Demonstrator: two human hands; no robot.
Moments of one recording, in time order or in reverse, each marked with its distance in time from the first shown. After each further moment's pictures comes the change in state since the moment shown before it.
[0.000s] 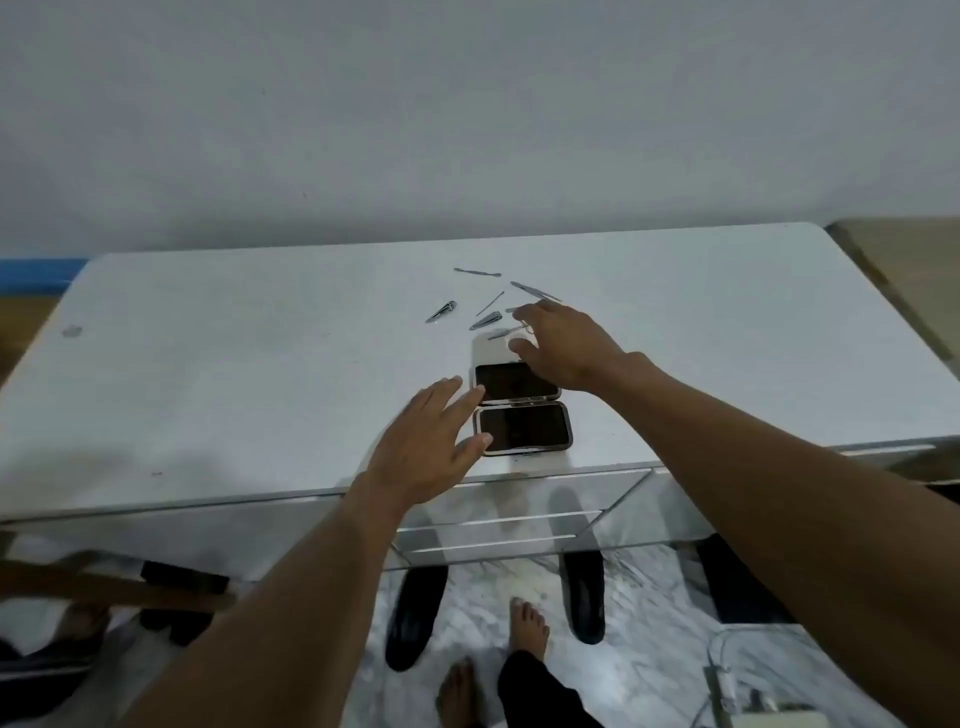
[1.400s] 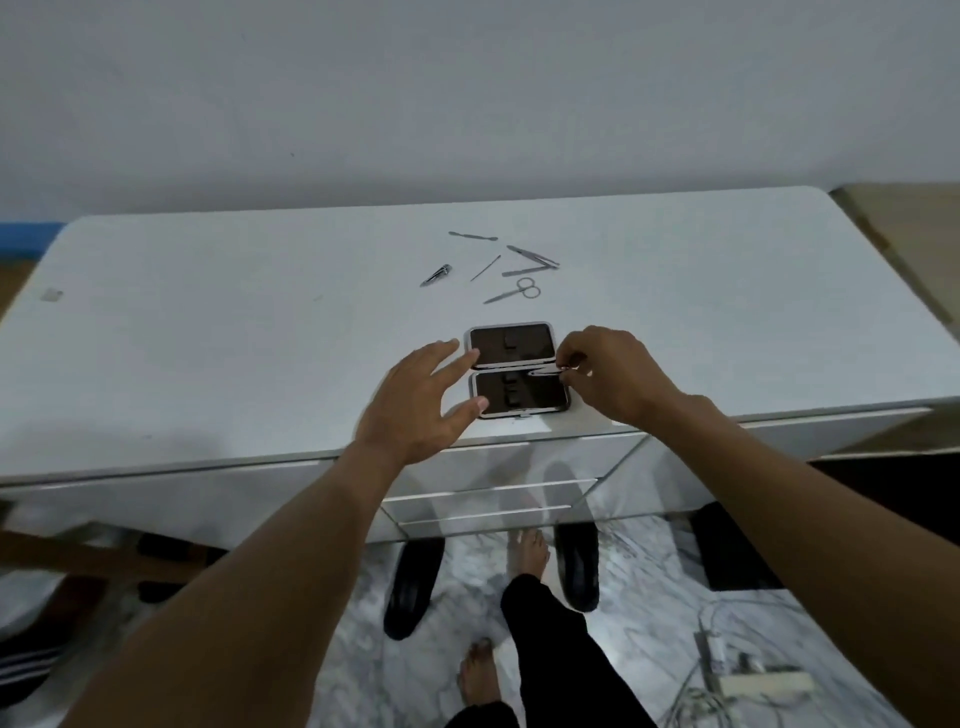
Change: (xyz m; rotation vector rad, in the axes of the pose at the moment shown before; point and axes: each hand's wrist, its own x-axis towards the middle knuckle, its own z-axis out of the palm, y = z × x) left_hand 0.000 -0.014 0.011 -0.056 0.137 0.013; right_hand -0.078 0.027 0.023 0.084 0.039 0.056
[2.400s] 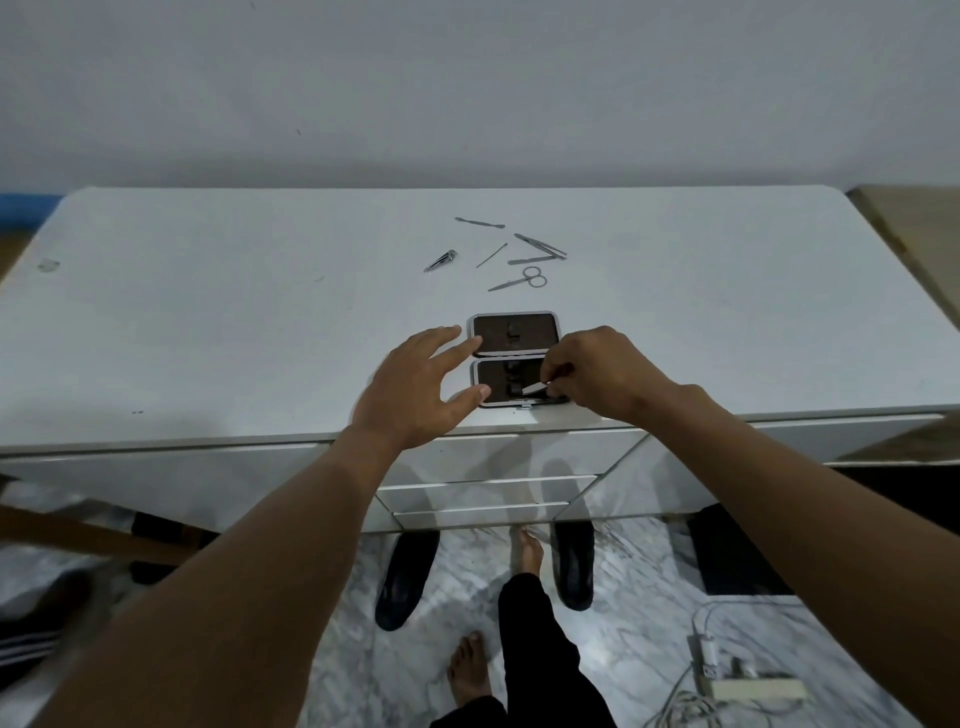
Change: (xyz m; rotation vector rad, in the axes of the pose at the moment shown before) left_hand 0.001 -0.001 0.001 -0.001 0.051 -0.019; right_hand 0.004 -0.012 0.004 -0.010 -0.151 -0.051
